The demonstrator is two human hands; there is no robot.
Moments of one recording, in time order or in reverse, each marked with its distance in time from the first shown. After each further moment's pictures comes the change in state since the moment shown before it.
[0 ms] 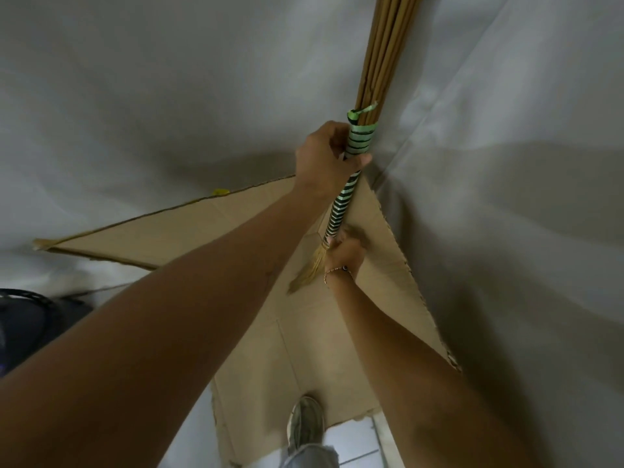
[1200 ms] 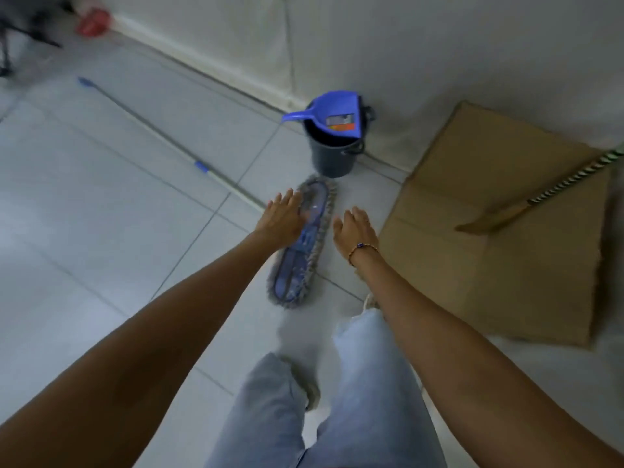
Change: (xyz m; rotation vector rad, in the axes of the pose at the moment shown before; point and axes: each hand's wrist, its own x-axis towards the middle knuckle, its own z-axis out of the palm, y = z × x) left_hand -0.804 -0.095 -0.360 0.735 0.246 -0.515; right_hand -0.730 0.056 -0.058 -0.724 -0.705 -1.013
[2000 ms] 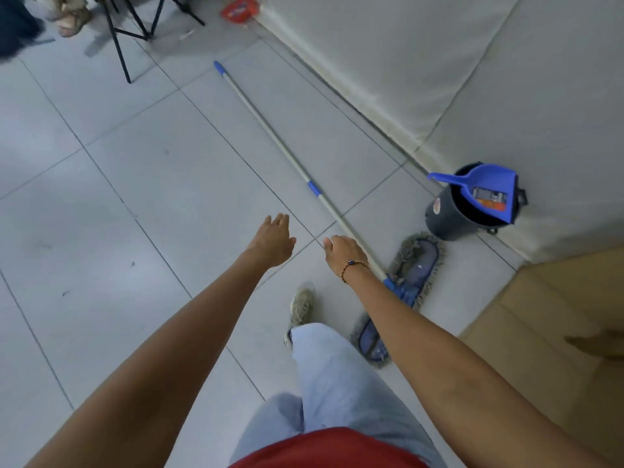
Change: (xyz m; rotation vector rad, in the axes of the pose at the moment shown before) left_hand -0.017 -0.450 -0.147 -0.112 -0.044 -0.315; right_hand 0.116 -0.434 0.176 -0.181 -0.224 -0.234
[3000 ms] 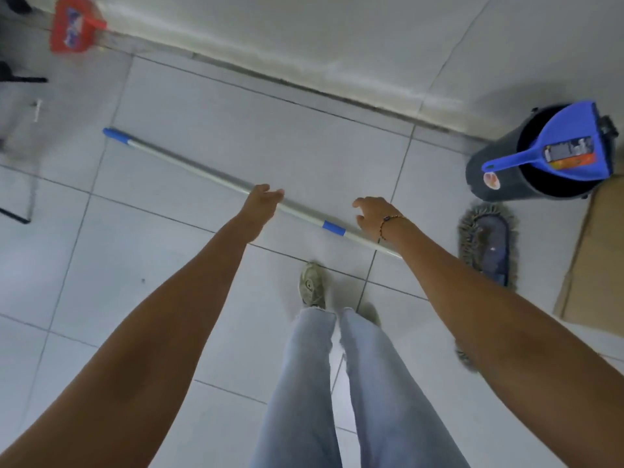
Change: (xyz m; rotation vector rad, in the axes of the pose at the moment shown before) left_hand 0.539 -0.094 -0.230 -0.745 -0.367 -0.184; right_hand 0.471 -0.055 -0.115 0.209 -0.185 0.339
